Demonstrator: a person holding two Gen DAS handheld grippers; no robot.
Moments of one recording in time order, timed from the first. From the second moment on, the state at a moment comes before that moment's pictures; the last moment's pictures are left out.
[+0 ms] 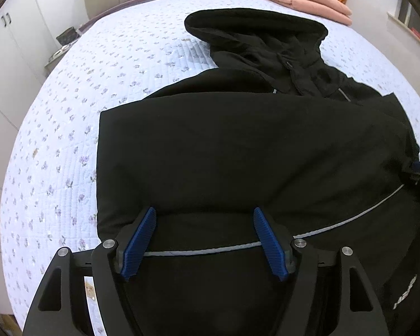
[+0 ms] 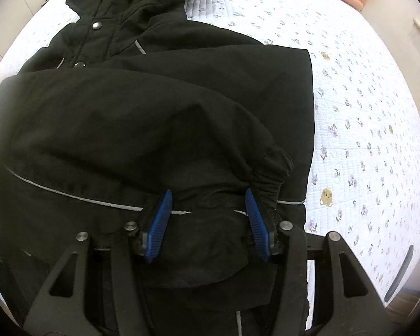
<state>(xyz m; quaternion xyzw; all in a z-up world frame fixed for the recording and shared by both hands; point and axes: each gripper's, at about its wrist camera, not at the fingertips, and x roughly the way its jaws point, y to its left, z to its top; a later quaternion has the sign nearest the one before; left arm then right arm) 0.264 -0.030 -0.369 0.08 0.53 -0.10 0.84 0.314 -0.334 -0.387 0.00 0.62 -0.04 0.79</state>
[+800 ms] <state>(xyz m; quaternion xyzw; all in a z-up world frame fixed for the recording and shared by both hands) 0.481 -0.069 -0.274 0.08 0.46 -0.10 0.88 0.532 -0.371 -0.293 0.08 0.53 0.04 0.84</state>
